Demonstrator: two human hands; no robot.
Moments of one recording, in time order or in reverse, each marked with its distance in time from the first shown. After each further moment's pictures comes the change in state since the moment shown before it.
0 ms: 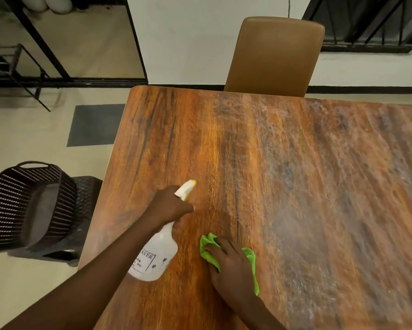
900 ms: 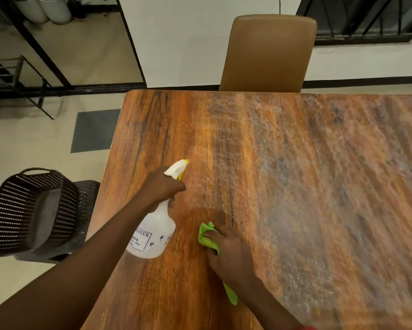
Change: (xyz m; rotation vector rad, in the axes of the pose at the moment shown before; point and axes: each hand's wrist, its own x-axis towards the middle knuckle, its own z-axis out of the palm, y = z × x) left_hand 0.016 0.032 -0.013 -0.121 0.072 0.001; right_hand 0.025 0.001 -0.024 0.059 -0.015 0.042
